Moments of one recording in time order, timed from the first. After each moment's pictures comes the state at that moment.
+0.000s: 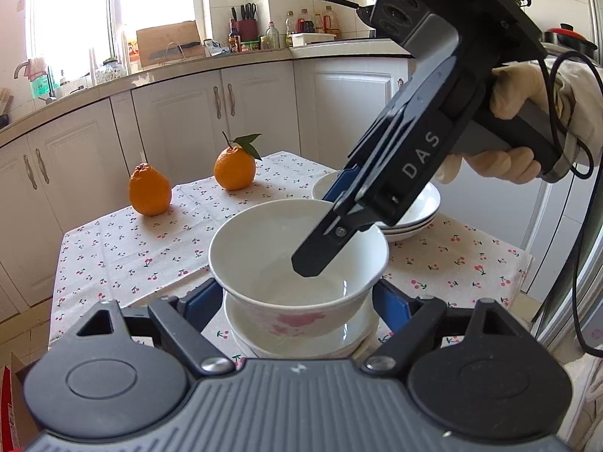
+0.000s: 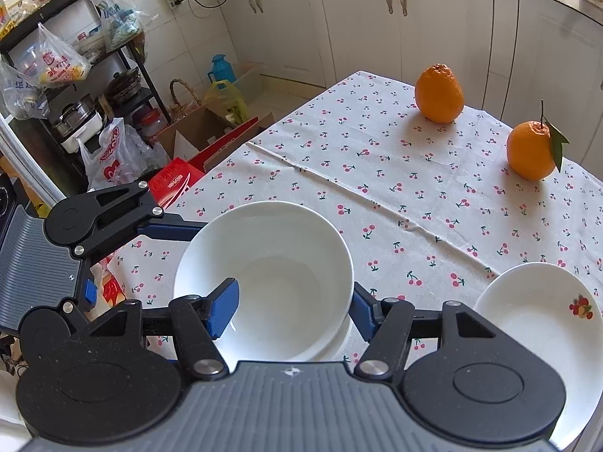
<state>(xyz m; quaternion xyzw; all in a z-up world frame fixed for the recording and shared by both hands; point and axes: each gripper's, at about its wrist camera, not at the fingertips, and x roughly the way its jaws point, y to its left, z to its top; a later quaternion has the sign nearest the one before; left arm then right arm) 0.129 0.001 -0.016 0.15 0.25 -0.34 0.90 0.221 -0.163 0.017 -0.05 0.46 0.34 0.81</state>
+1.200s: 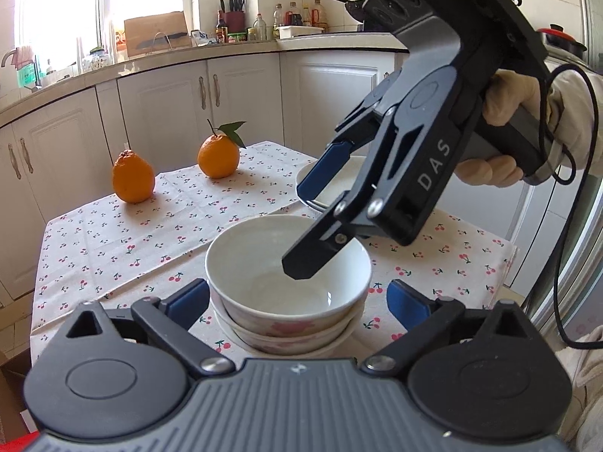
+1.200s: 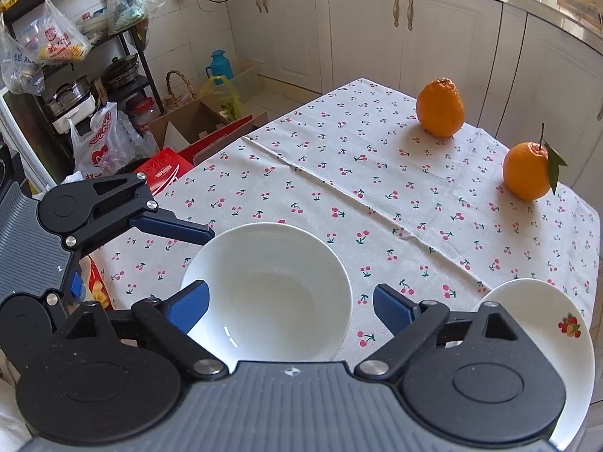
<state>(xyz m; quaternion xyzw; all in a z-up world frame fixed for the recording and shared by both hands) 0.126 0.004 -0.021 0.14 0.26 -0.36 0.89 0.209 -0.150 0.011 -0.11 0.43 0.33 0.83</state>
